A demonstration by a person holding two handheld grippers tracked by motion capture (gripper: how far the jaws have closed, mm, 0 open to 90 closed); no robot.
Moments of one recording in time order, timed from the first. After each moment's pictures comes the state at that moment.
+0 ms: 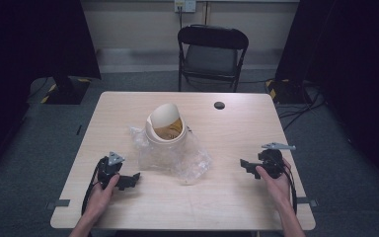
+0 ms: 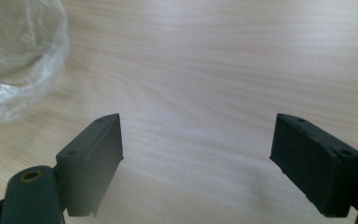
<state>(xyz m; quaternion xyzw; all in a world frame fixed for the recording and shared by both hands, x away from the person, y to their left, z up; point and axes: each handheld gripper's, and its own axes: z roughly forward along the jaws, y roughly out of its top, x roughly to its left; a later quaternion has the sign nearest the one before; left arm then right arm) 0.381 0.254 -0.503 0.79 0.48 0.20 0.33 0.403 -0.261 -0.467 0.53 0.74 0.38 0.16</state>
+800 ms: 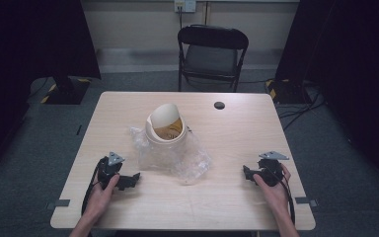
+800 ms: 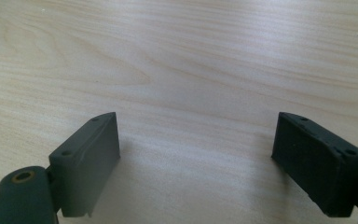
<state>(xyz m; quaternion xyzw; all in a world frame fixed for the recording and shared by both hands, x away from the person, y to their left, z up) 0.381 0.255 -0.503 0.79 0.48 0.20 0.33 0.395 -0.259 -0.500 0.54 0.74 0.32 0.24</state>
